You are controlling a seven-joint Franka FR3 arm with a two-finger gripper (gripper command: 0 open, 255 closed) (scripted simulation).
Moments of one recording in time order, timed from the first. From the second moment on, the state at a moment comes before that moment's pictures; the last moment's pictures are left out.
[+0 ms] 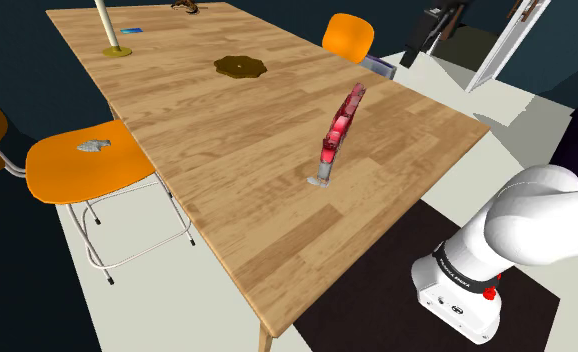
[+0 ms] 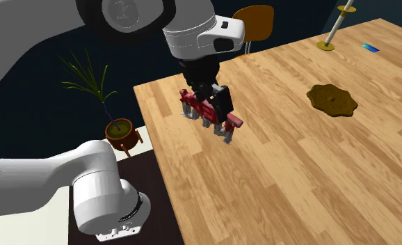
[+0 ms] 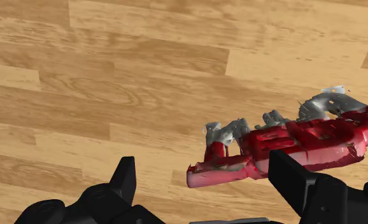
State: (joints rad) arm 0.02 -0.82 0.06 -2.28 -0.11 1.64 -0.12
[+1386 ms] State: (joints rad) arm -0.32 -0.66 0.52 -2.36 0.28 1.80 1.17
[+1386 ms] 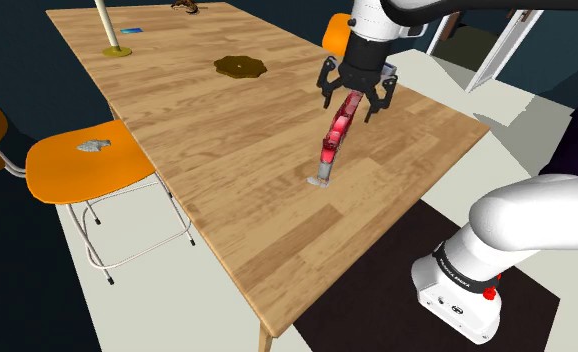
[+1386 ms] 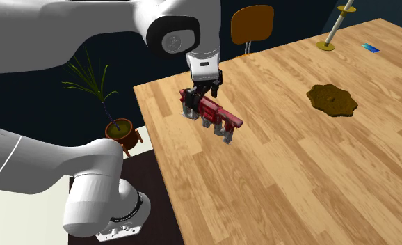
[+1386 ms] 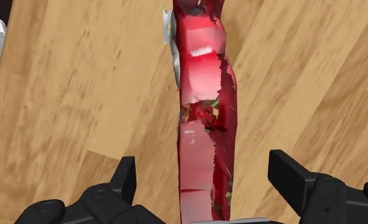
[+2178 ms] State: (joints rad) arm -0.32 -0.66 0.52 -2.38 0.28 1.81 1.17
